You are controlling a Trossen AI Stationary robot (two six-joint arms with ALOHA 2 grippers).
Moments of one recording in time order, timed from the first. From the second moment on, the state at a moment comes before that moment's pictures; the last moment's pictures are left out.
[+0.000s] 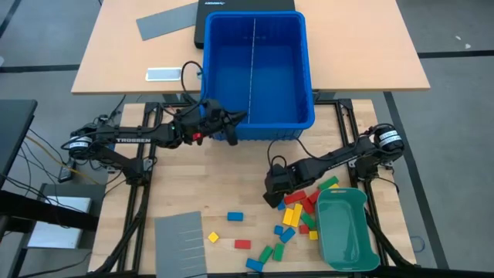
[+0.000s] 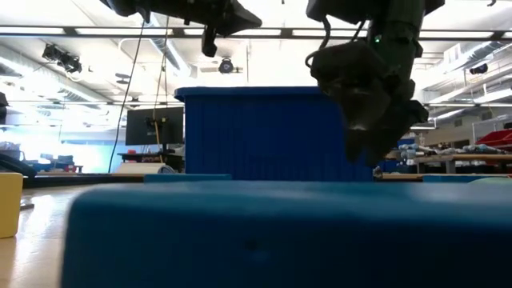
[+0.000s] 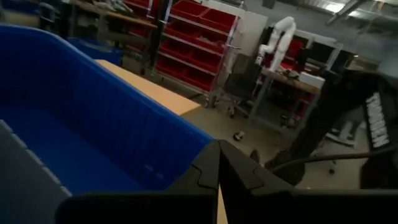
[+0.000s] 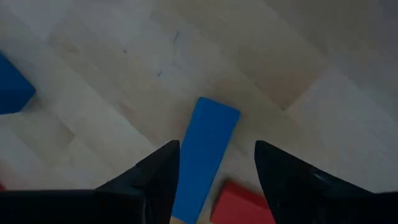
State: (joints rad) left arm 0.20 1.34 0.94 0.44 -0.22 -0.33; right arm 0.25 1.72 1.12 -0.68 0.10 1.08
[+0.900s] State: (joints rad) left arm -0.21 1.18 1.05 -0.38 -0.05 -0.38; right arm 0.24 1.72 1.12 -0.55 0.07 0.96
